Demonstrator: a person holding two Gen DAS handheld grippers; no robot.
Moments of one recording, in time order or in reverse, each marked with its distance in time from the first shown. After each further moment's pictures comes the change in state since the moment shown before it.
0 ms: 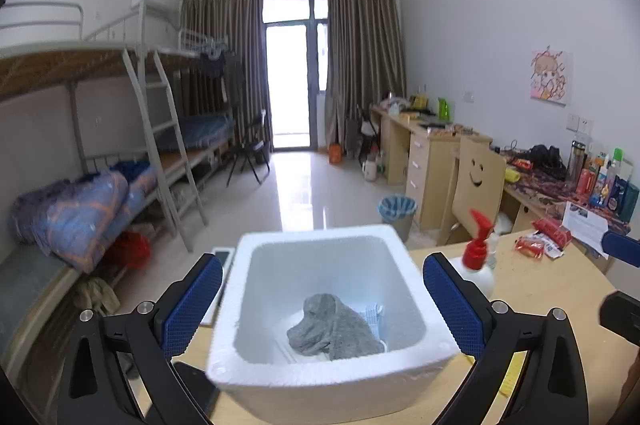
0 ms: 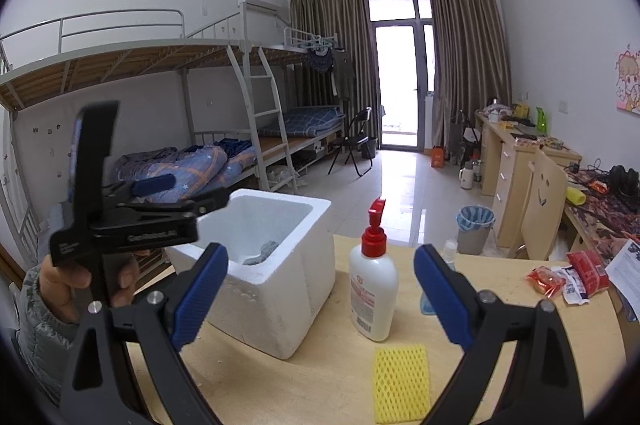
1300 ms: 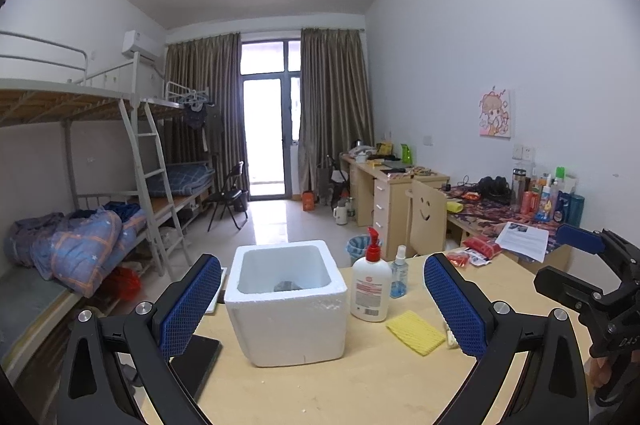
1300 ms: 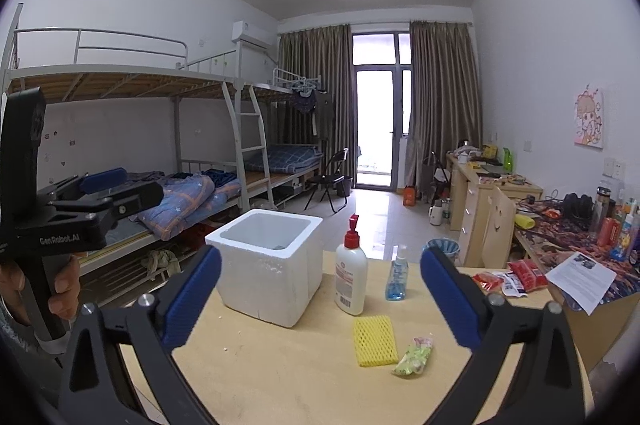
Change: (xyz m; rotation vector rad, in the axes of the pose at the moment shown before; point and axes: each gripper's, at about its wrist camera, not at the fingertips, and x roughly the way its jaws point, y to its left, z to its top) left arm -0.180 -0.029 -0.033 0.028 -0.187 -0.095; right arm -0.132 0.036 -0.022 -0.048 -0.148 -0.108
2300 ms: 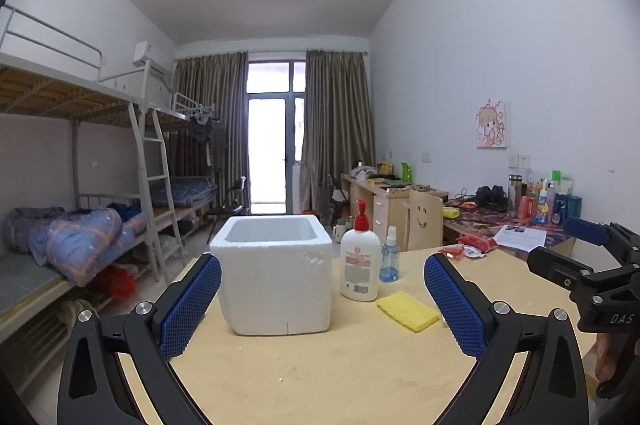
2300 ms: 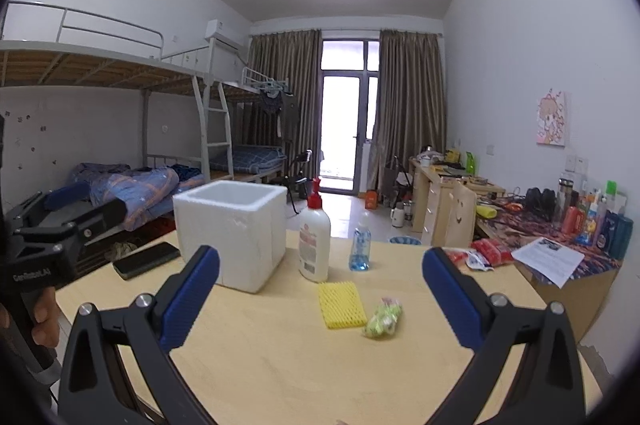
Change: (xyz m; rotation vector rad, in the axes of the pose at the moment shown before) left arm -0.017 -0.014 -0.092 -0.023 -0.102 0.008; right arm -0.019 0.005 -0.085 -0.028 -0.025 -0.160
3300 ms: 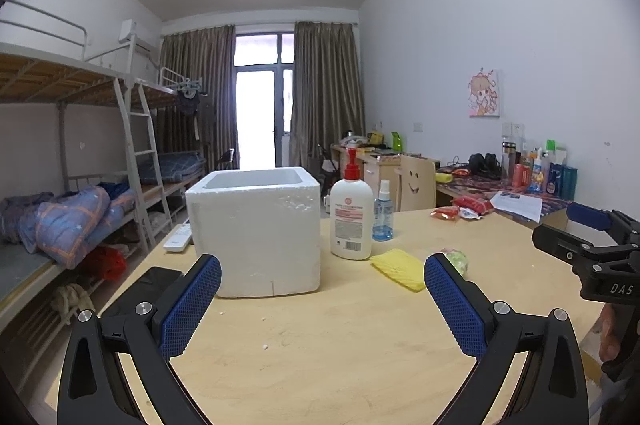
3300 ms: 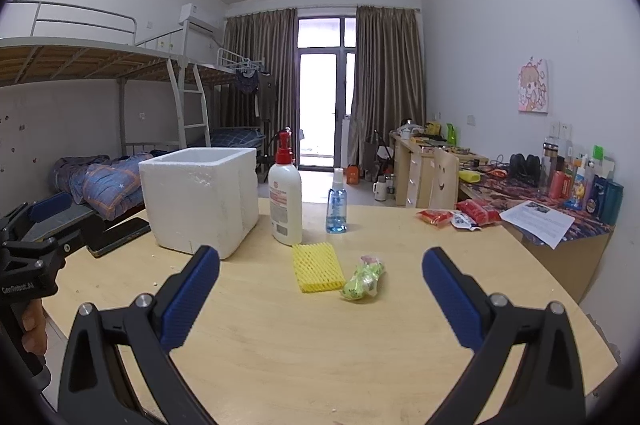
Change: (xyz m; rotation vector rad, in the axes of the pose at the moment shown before) left arm 0.027 -0.005 -0.033 0.017 0.110 -0.042; right arm 0.017 -0.021 -0.032 0.055 0.079 -0.065
